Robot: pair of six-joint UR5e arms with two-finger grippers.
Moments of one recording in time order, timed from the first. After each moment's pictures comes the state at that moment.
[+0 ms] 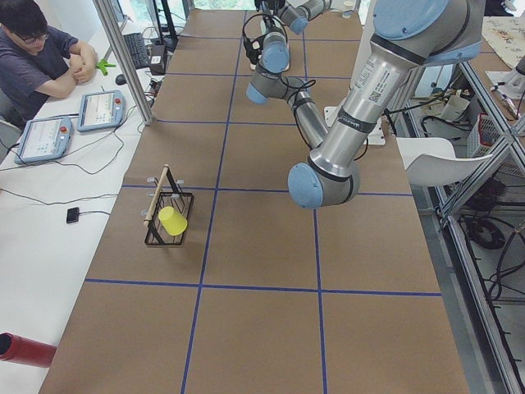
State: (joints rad) left arm -0.74 -2.14 -1.82 -2.98 -2.14 -2.33; right arm 0.76 -1.17 1.95 -0.14 1.99 2.05
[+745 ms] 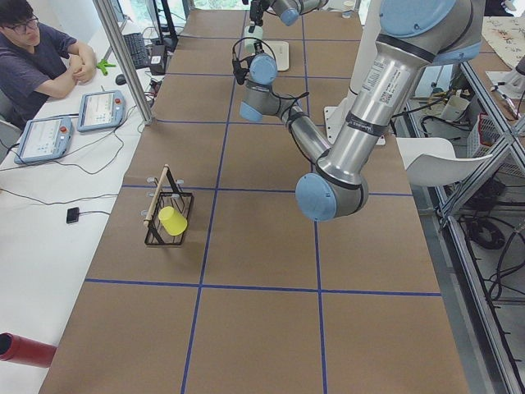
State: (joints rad) left arm -0.82 -2.06 -1.81 -2.67 -2.26 -1.94; right arm 0.87 -1.18 1.95 -0.67 2.13 1.84
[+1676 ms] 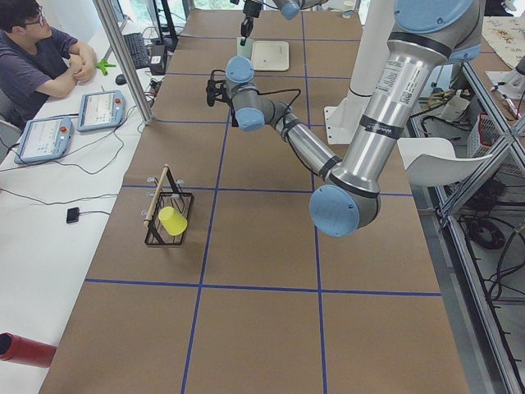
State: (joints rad) left arm -0.96 -1.92 -1.86 -2.02 -2.27 -1.12; right arm 0.91 -1.28 2.01 -1.22 2.07 1.31
